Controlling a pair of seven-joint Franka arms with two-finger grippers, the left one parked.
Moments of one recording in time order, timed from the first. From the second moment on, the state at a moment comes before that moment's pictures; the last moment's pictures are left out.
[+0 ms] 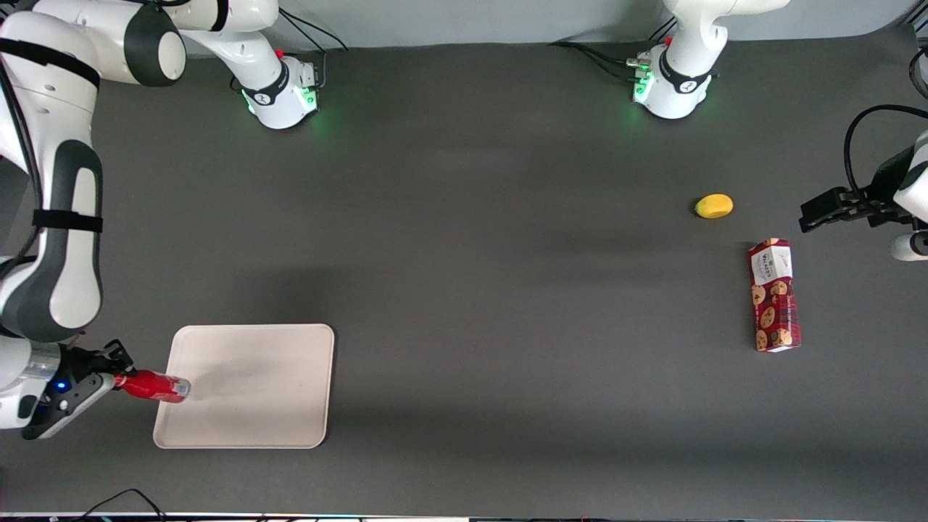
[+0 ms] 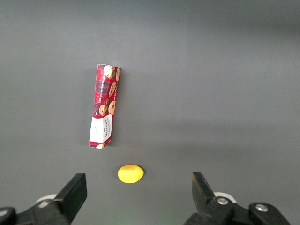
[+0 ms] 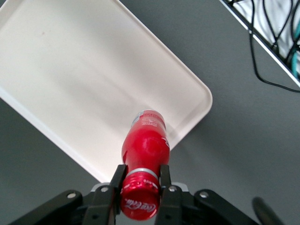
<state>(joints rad) -0.01 0.79 -0.25 -1.12 0.18 1.89 -0.98</state>
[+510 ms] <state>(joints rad) -0.01 0.83 -0.26 -1.11 0.19 1.92 -0.95</state>
